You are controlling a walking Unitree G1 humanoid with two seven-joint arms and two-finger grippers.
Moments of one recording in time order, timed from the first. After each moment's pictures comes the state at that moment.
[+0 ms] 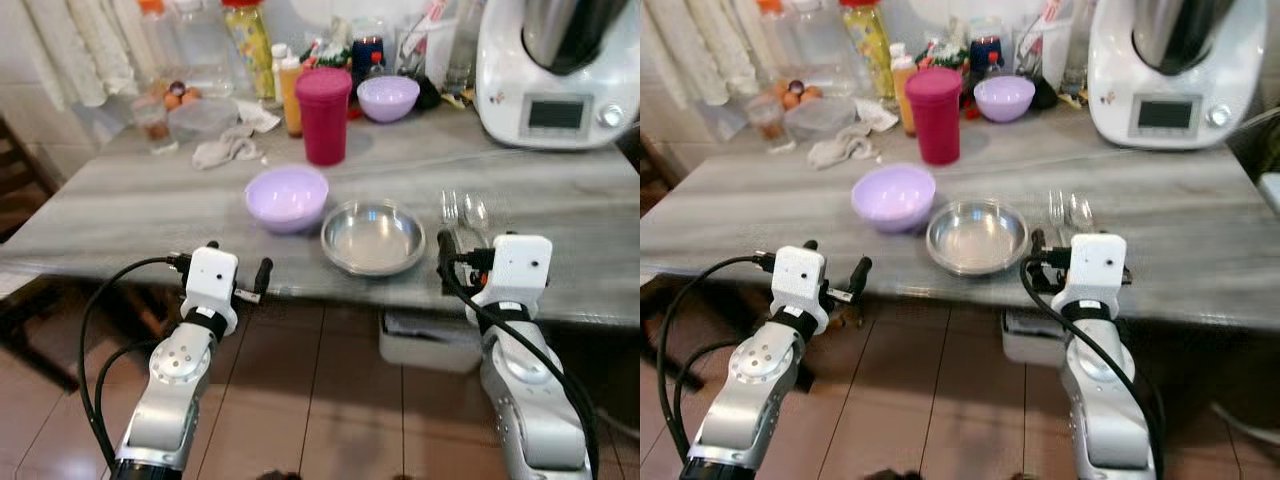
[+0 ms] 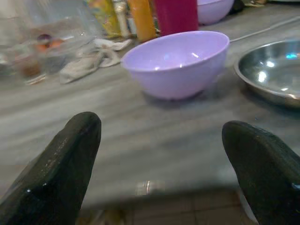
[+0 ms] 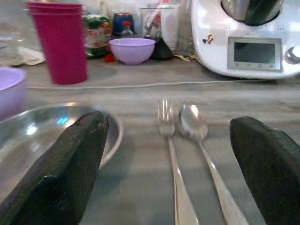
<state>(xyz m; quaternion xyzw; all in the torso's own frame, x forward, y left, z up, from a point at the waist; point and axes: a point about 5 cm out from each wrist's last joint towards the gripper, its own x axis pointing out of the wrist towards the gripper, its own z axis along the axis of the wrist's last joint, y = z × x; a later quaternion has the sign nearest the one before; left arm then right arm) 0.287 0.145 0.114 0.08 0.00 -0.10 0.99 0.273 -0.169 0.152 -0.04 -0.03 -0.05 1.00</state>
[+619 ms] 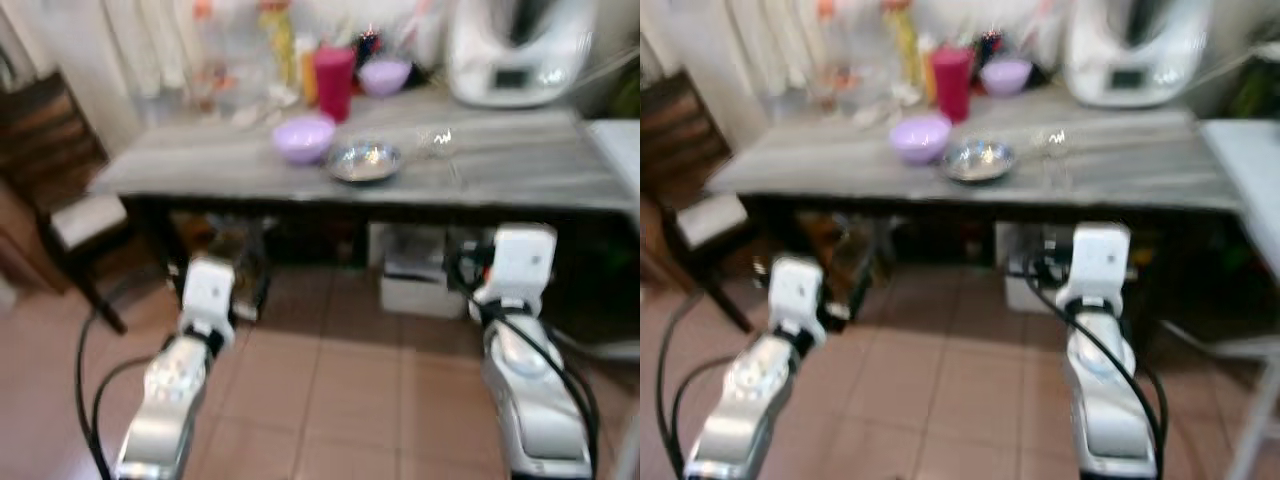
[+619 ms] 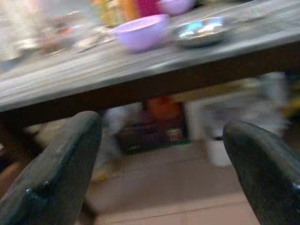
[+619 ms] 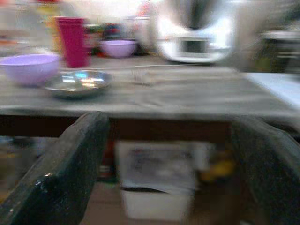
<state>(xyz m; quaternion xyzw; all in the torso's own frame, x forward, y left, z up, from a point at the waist) 0.275 0.146 0.100 0.05 0.02 -0.13 0.99 0.280 -0.179 0.150 -0.07 -0.03 -0.08 0.99</state>
